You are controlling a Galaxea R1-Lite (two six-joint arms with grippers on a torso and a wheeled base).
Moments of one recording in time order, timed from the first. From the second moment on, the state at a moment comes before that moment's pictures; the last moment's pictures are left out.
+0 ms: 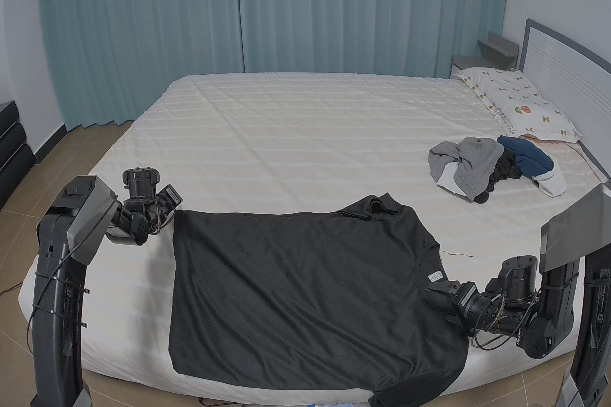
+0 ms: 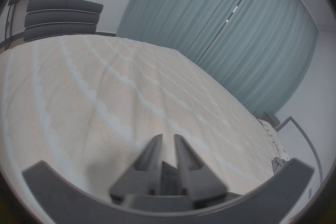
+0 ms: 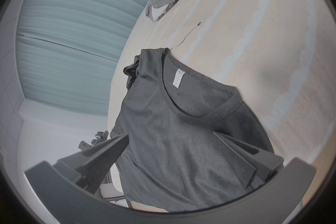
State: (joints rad) left arm 0.06 2.68 -1.64 -0.62 0.03 -0.64; right arm 0.24 2.30 -0.15 -1.55 0.20 1.08
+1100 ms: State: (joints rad) left arm 0.05 2.24 -0.70 -0.89 -0.14 -0.78; right arm 0.24 2.30 -0.15 -1.55 0.20 1.08
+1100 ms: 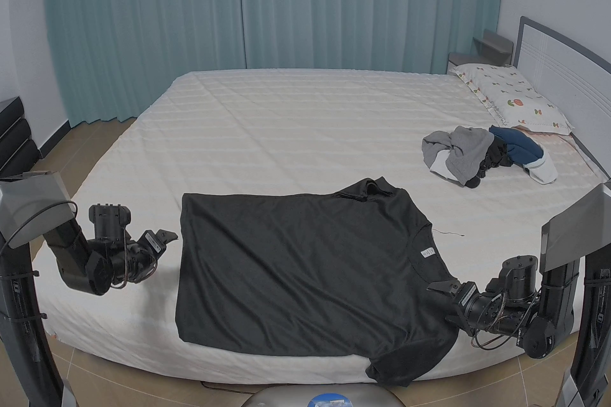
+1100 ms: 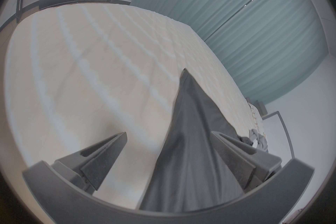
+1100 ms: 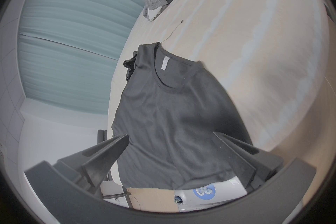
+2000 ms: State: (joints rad) left arm -0.17 2.30 -0.31 -1.24 0.03 -0.75; right arm 0.24 2.30 -0.15 -1.55 0.20 1.08
